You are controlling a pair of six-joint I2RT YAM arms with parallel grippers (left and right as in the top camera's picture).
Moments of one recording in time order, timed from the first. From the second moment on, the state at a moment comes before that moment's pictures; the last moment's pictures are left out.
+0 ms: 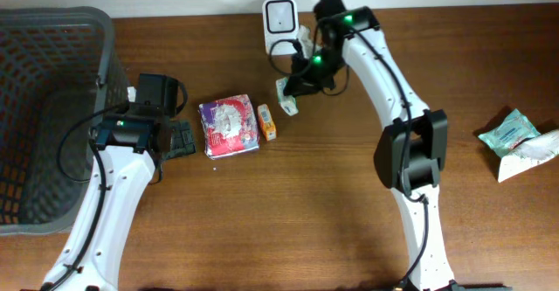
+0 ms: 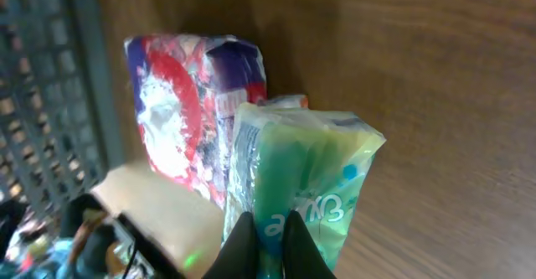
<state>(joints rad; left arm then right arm) -0.12 1.45 1.24 -1.04 -0.36 -0.31 0.27 2.49 2.38 -1.34 -0.70 0.15</state>
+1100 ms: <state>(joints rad) -0.12 1.45 1.24 -1.04 -0.36 -0.31 0.22 2.46 2.05 -1.27 -0.50 0.06</state>
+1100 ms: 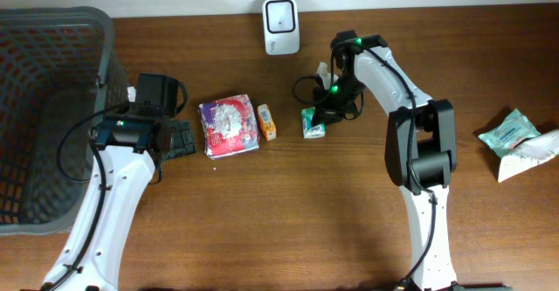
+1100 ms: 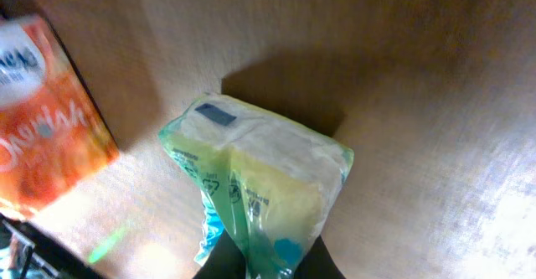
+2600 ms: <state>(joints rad) -0.12 1.45 1.24 -1.04 -0.36 -0.31 0.16 2.47 2.44 -1.51 -1.20 -0.58</state>
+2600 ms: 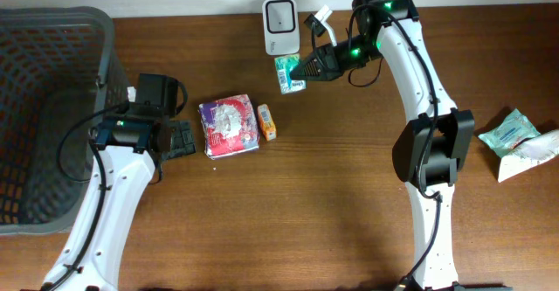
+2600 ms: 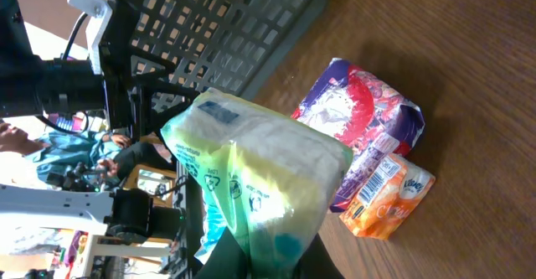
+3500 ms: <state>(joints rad) -0.12 1.45 1.24 -1.04 -0.36 -0.31 0.33 2.47 2.45 -0.85 0.22 0.10</state>
